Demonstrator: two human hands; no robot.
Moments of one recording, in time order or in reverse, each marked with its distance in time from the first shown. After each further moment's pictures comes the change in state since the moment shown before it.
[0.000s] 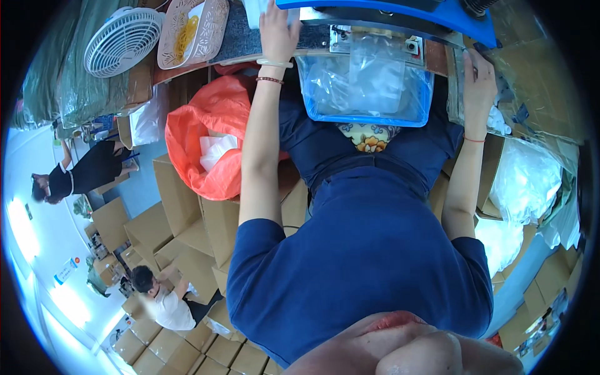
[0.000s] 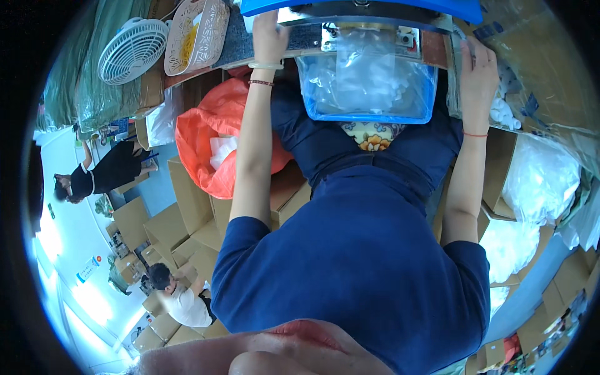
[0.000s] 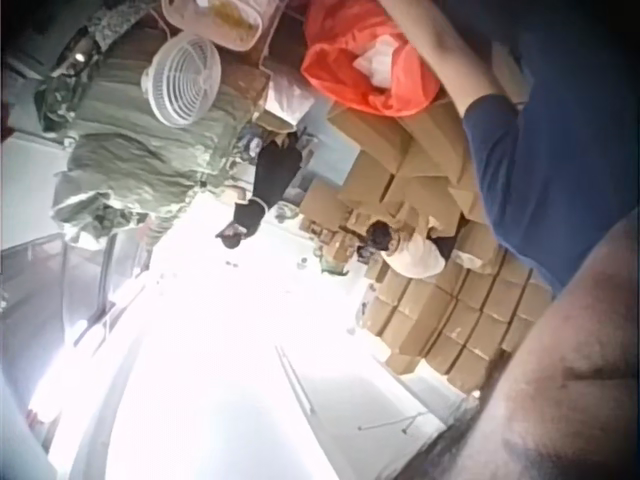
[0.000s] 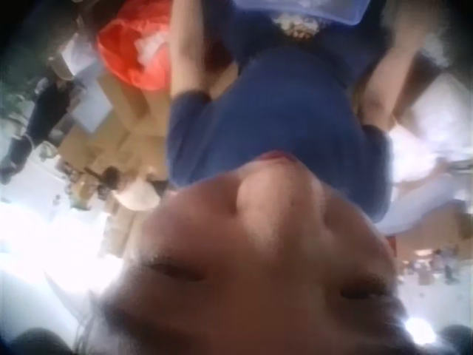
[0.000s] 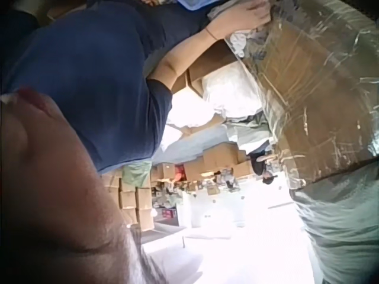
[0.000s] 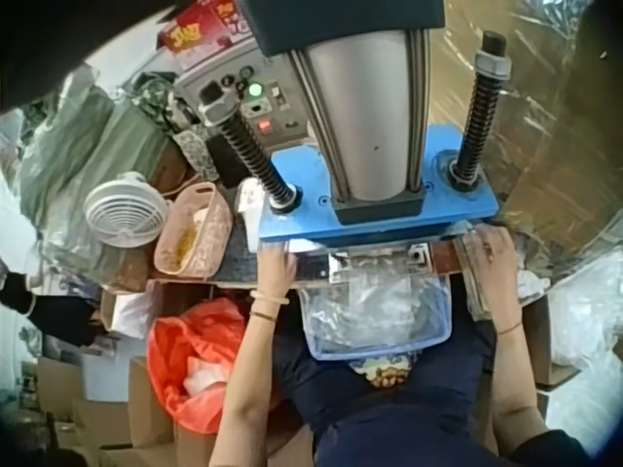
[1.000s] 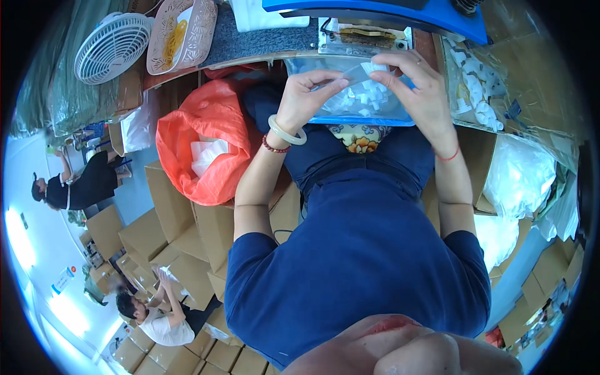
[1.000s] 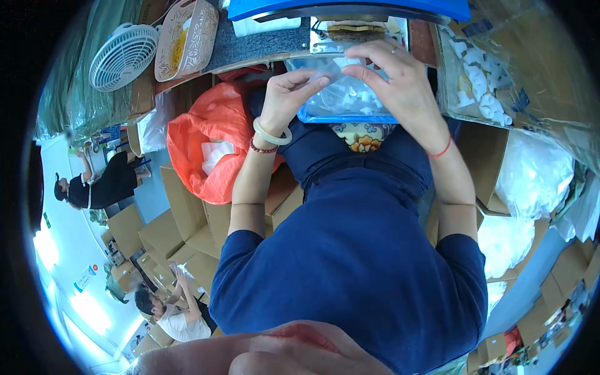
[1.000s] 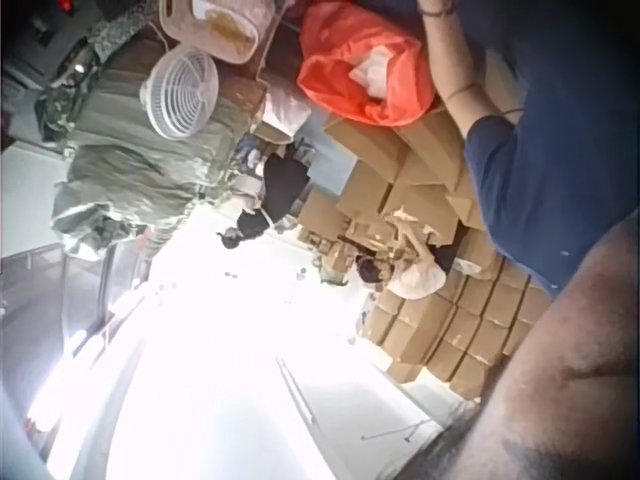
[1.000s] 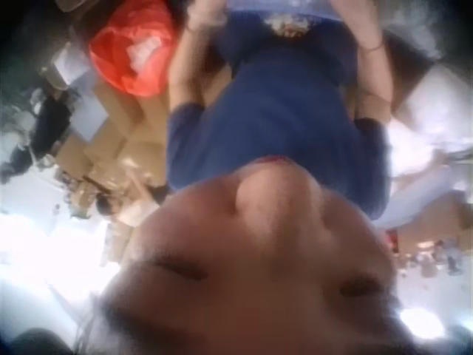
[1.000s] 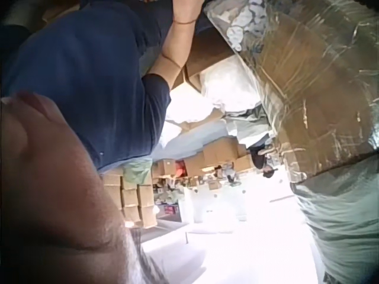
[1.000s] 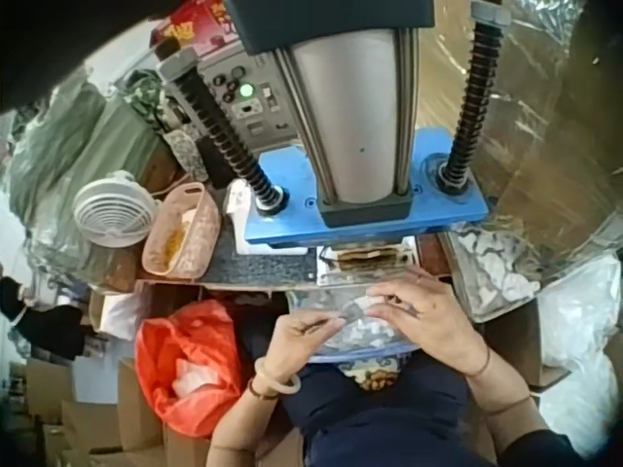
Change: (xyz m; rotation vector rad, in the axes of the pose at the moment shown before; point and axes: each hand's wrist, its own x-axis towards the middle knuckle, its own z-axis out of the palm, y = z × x) left_hand -0.053 0.142 -0.089 -1.296 -0.426 -0.672; right_hand -0.010 -0.120 -0.029 0.752 -0.407 -0.128
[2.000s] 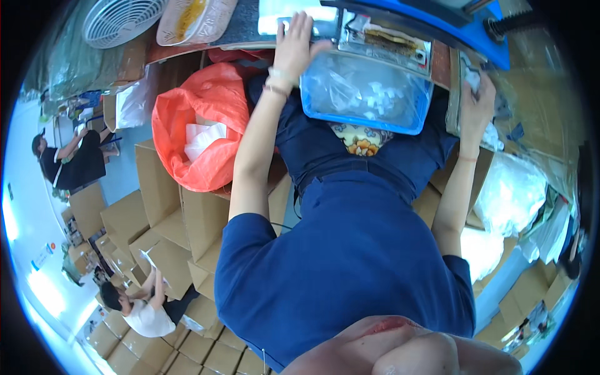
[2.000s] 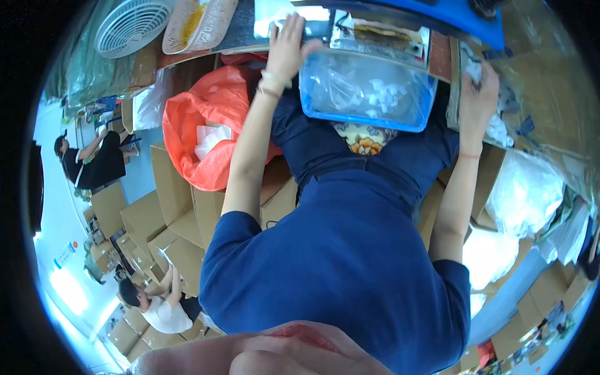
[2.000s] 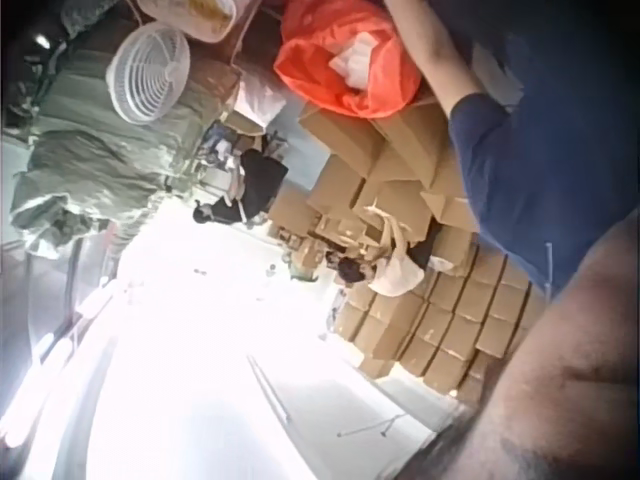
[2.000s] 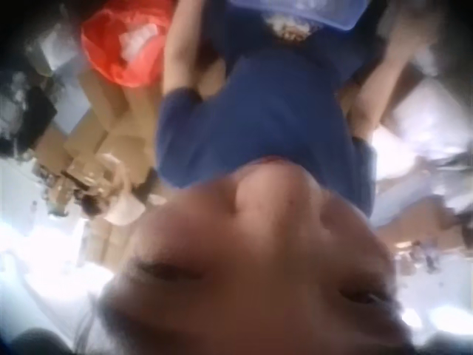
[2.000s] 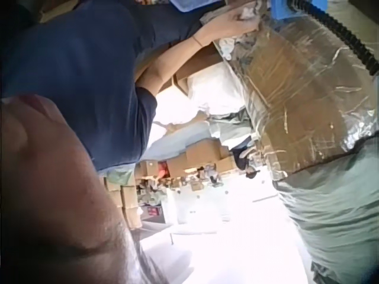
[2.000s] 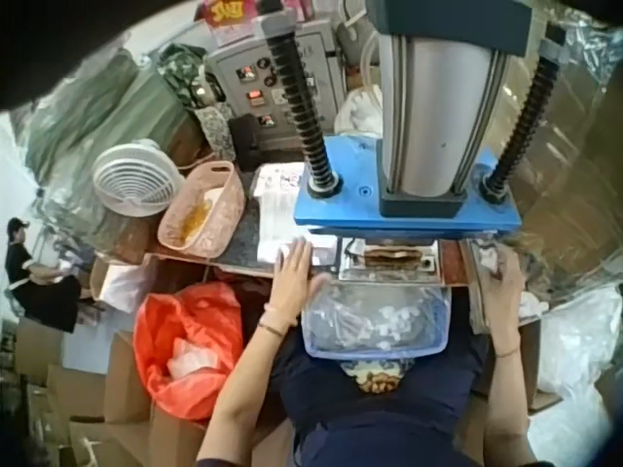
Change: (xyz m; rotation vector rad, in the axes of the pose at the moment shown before) left_hand 0.083 -0.100 -0.096 1.352 0.385 0.609; right_hand -0.030 0.118 -0.049 -0.564 0.426 0.152
